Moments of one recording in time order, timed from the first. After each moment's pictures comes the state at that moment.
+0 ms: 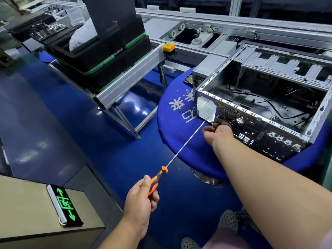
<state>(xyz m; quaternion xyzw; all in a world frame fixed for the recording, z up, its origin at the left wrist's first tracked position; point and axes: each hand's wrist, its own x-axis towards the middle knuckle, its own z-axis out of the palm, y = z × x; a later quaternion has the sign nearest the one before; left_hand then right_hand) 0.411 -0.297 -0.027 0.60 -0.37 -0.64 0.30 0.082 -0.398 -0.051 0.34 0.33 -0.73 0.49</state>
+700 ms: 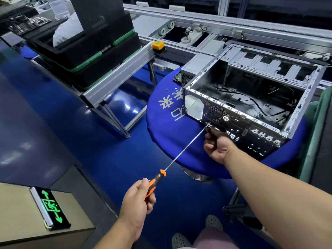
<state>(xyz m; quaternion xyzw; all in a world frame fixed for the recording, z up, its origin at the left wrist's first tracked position) 0.402 -0.283 -0.034 0.58 -0.41 -0.66 0.24 0.065 -0.323 -0.075 0.11 0.43 -0.66 0.60</state>
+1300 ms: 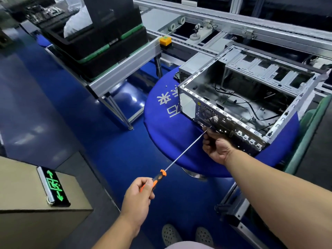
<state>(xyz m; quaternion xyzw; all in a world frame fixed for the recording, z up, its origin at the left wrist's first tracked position) 0.355 -0.226 -0.021 0.64 -0.49 -0.55 0.23 0.030 -0.291 -0.068 0.02 0.46 -0.61 0.64</state>
